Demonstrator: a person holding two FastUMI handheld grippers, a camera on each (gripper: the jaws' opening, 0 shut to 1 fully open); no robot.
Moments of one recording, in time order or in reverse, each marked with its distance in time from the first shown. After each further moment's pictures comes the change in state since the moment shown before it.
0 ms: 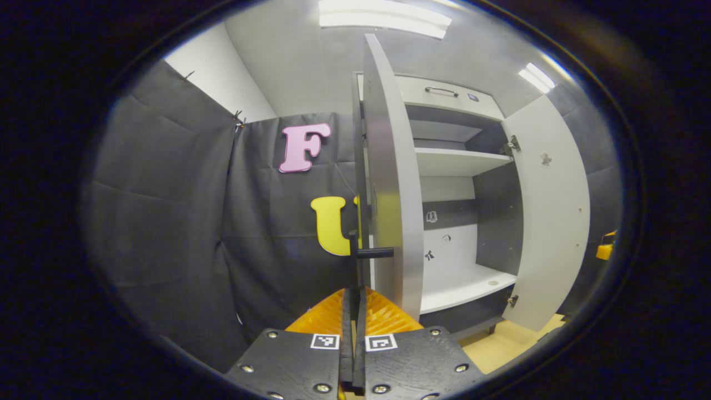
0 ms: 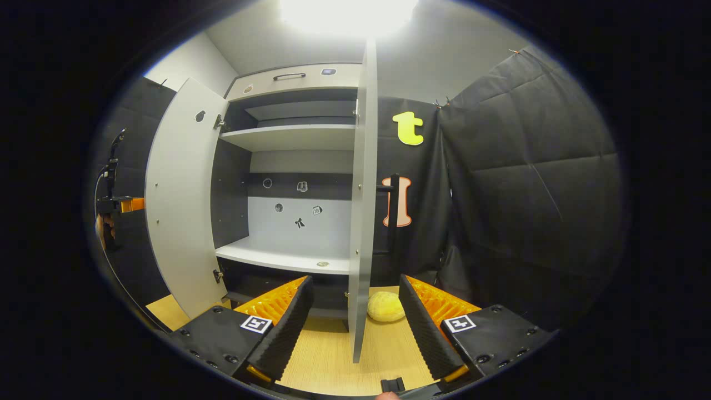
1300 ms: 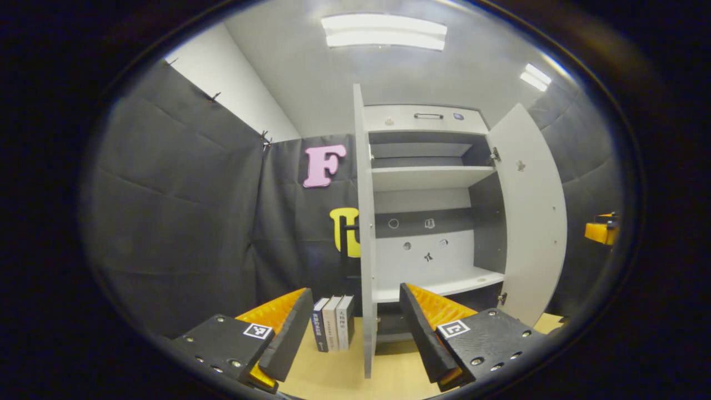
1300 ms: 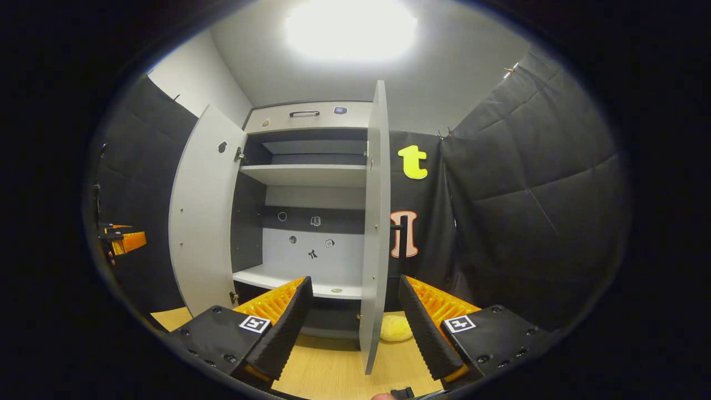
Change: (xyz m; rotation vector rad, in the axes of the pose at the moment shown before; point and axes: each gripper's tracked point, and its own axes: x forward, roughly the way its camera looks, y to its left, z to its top) left arm -0.165 -0.033 -0.022 -0.013 -0.077 0.142; right arm -0.042 0.014 0.032 0.021 -0.190 0.025
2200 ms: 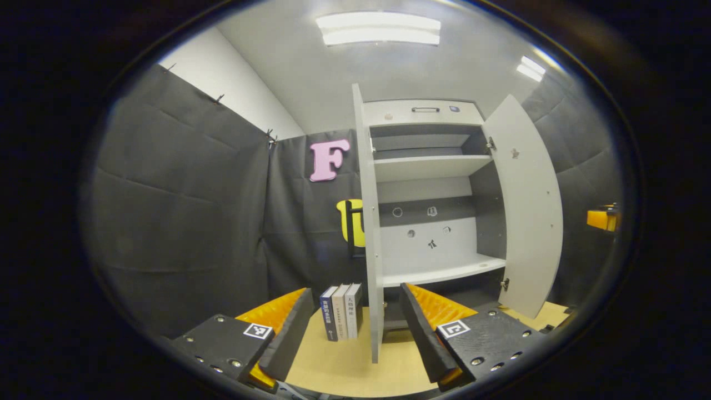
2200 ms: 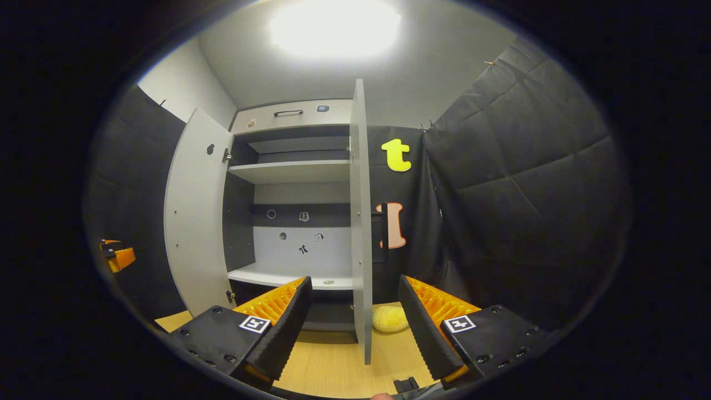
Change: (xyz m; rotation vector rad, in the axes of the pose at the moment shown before) left arm -0.039 0.003 -0.021 0.039 0.032 0.026; right arm -0.021 -0.012 -0.016 0.047 0.035 -0.059
